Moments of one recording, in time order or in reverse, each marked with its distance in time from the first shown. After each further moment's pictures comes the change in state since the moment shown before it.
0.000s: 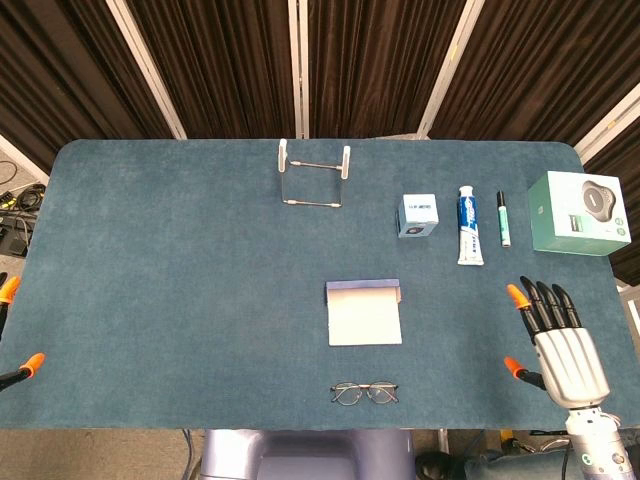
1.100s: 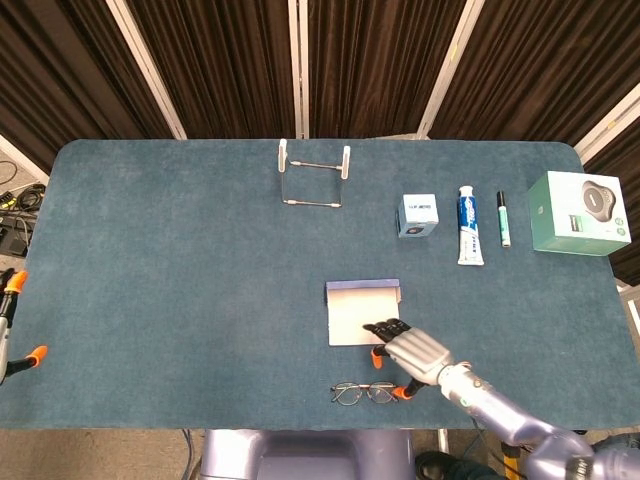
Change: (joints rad) left arm -0.065 -0.048 -0.043 0.033 -0.174 -0.132 0.085; right arm 0.526 -0.141 0.003 -0.018 0.246 -0.859 0.078
